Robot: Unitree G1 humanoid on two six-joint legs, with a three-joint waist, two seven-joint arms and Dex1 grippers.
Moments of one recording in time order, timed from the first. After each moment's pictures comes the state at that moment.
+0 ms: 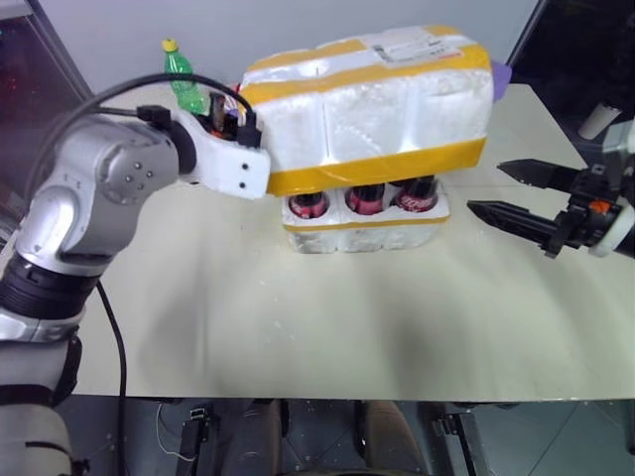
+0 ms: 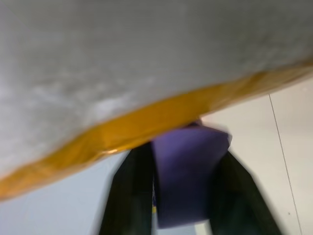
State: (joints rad) left arm -0.87 0.90 -0.27 -0.19 0.57 0.02 -0.94; right arm -0.28 -1.05 -0.51 -0.39 0.94 0.87 0.78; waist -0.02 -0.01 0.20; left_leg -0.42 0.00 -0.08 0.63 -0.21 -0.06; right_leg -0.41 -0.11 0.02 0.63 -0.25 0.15
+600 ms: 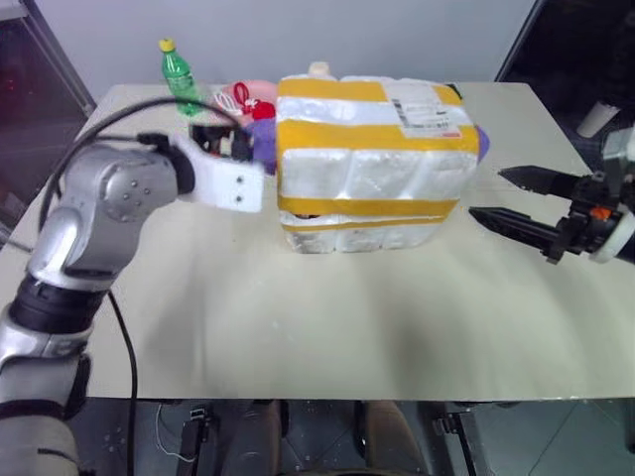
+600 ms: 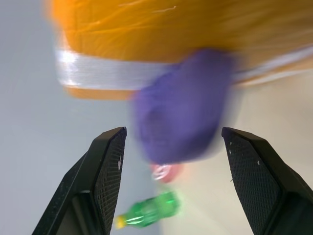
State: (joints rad) left arm -0.69 0.91 -0.16 -0.22 0.43 0.03 -0.97; right arm -0.22 -1.05 -0.55 -0.40 0.94 0.87 0.80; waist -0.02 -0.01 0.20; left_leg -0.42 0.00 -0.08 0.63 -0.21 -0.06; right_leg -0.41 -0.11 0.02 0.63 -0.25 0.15
